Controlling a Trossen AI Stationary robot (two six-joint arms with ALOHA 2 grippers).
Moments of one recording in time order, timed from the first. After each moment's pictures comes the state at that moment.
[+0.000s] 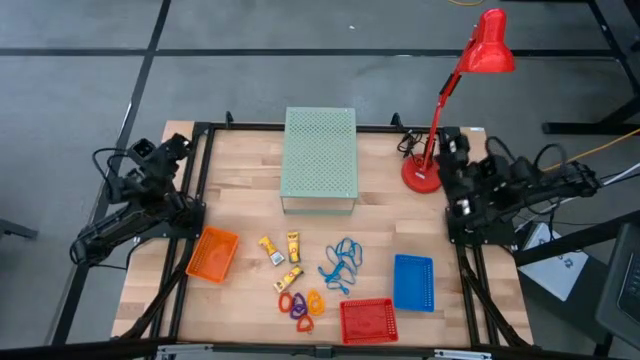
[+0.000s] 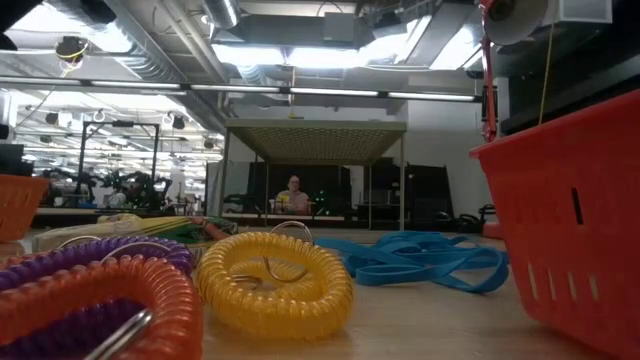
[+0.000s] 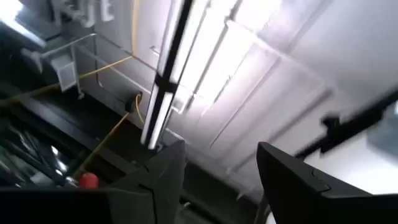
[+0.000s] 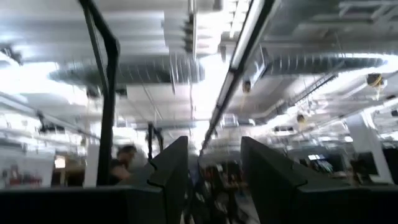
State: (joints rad) left arm 0.56 0.04 0.16 0.91 0.06 -1.04; right arm 0.26 0.68 0.61 0.79 0.22 -0.08
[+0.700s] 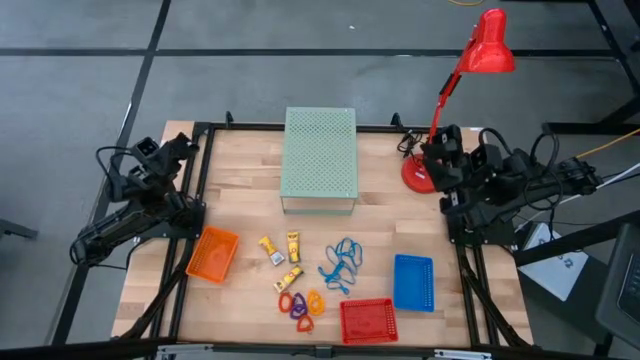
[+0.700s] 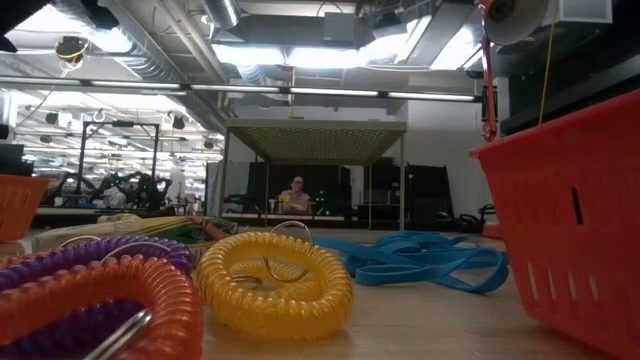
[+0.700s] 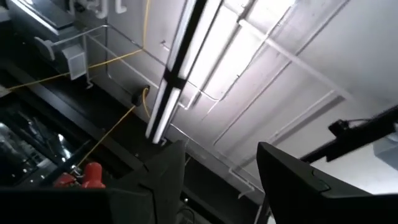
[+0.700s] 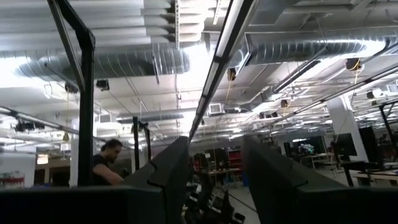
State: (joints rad) left arm 0.56 0.04 0.16 0.83 0.07 -1.04; right arm 0.26 0.82 0.78 0.70 0.30 -0.05
